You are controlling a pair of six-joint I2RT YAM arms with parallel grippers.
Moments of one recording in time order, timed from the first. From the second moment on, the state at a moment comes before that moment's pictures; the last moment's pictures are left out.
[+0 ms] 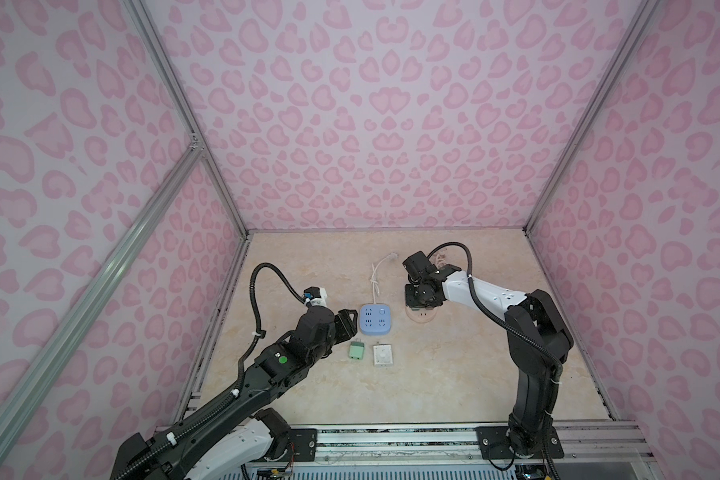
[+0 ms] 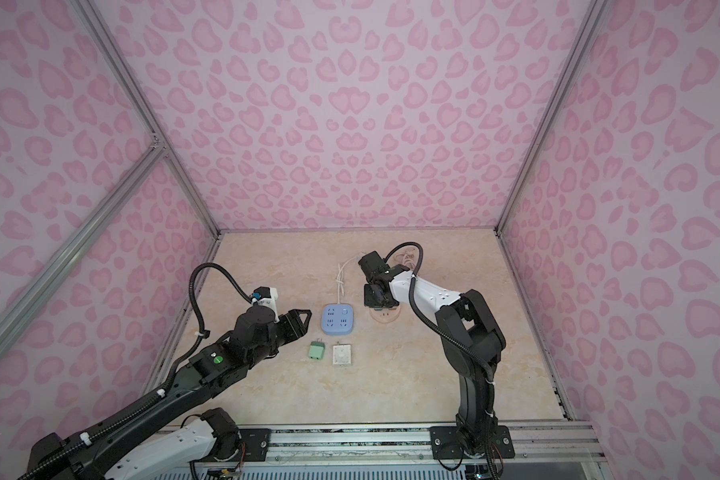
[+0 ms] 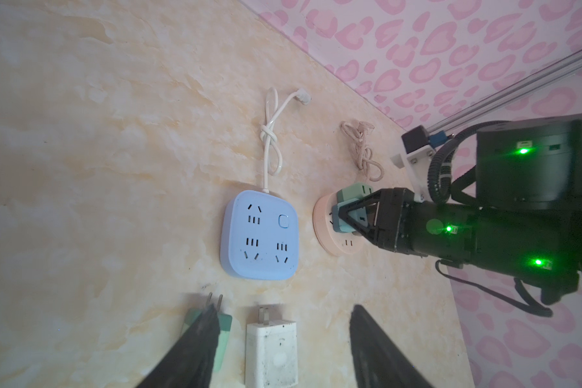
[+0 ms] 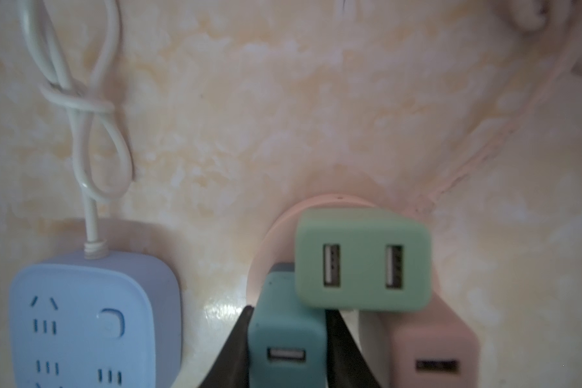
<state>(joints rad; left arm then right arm) -0.72 0.91 0.63 -0.28 -0.17 -0.88 0.65 1.93 1.40 -0.69 0.08 0.54</state>
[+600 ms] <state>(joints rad) -0.72 0.87 0.61 -0.28 -0.20 -0.87 0.72 1.74 1.36 -0.81 0.07 0.49</state>
